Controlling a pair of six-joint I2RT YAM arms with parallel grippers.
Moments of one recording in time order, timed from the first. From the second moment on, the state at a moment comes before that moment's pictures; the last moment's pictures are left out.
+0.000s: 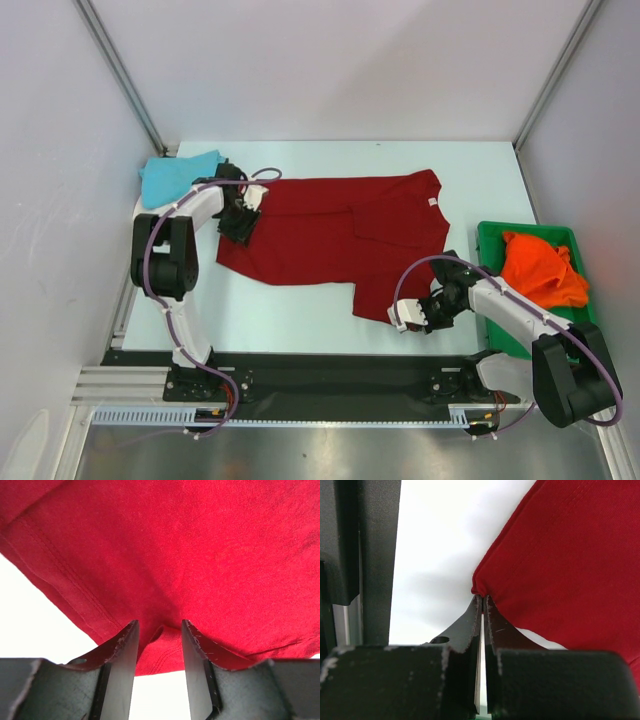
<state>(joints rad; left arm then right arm) -0.10 1.95 1.40 -0.77 0.11 0.38 0.35 1.18 0.55 -0.83 -0.48 -1.51</state>
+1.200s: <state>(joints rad) -0.10 1.60 1.16 -0.64 0.10 0.39 0.23 1.06 0.76 -0.72 -0.48 -0.94</state>
